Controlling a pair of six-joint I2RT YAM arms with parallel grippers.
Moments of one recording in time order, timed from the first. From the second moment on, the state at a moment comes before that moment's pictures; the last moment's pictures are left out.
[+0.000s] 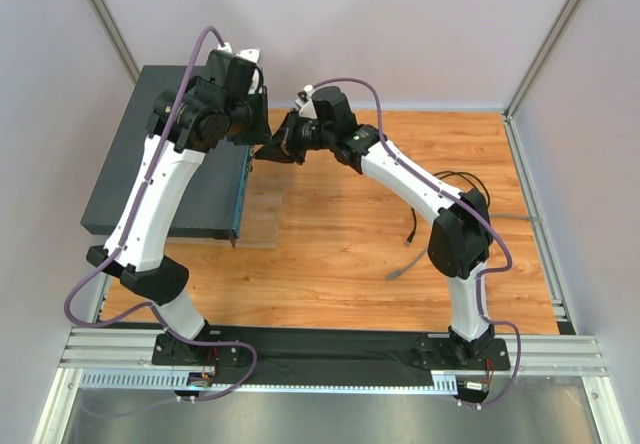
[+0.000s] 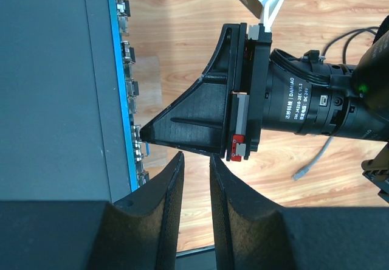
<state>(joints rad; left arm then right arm) -0.54 1.69 2.31 -1.36 -0.17 -0.41 0.69 2.04 1.92 -0.26 -0.61 1.21</state>
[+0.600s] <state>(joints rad) -0.54 1.69 2.26 -1.36 -0.16 -0.41 0.69 1.95 1.83 -0.17 -0.63 1.24</state>
